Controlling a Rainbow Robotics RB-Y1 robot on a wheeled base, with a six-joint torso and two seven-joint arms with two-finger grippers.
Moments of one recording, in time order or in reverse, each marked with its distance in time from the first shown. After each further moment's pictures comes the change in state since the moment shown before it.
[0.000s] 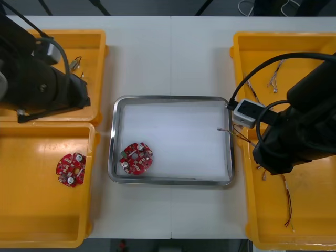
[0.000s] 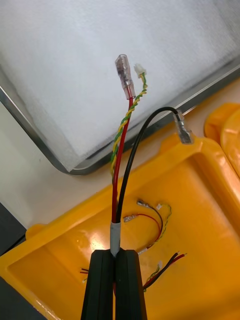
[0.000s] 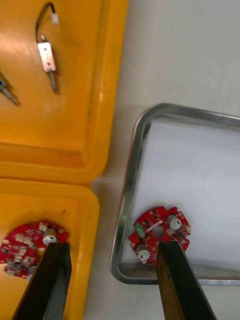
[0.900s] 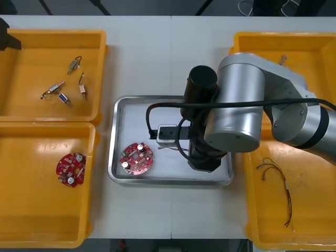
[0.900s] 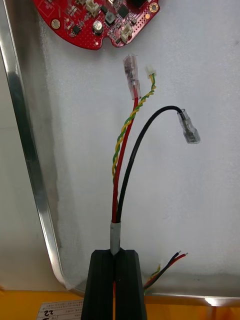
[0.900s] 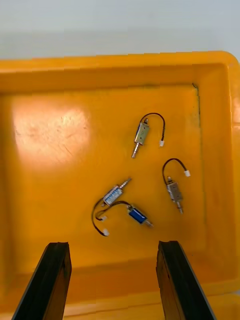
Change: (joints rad) right arm -0.329 0.302 0.493 0.376 0.175 -0.139 0.310; left arm -0.135 0.150 0.213 0.657 0.096 -0.267 -0.832
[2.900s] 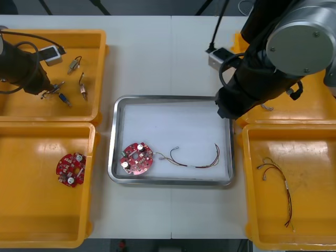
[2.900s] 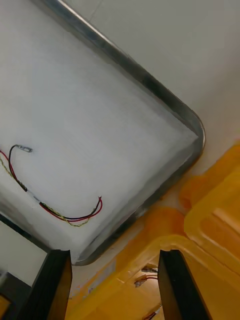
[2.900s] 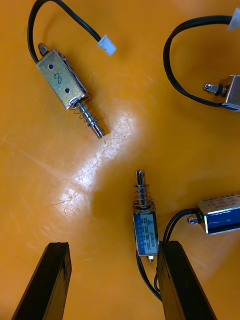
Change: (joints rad) right arm 0.042 -0.040 -0.471 0.065 -0.076 0.182 -0.498; left arm -0.159 -0.115 -0.456 0.575 0.063 -0.417 -1.129
